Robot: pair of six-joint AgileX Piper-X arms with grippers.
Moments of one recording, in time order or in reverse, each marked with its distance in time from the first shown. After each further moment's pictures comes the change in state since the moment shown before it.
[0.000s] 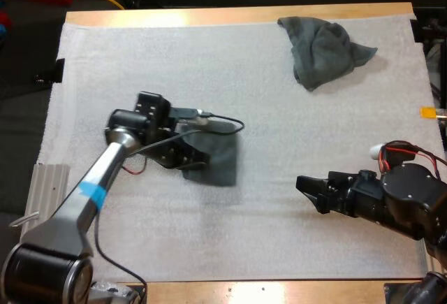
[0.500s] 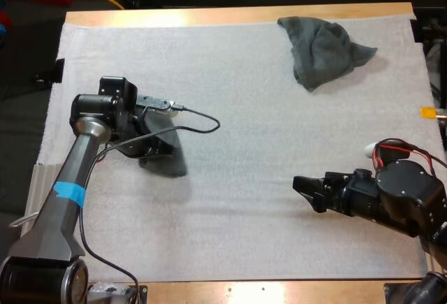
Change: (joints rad) left arm 0.127 -0.020 -0.123 0.192 -0.324 0.193; right arm 0.000 0.019 0.000 -0.002 -0.025 0.000
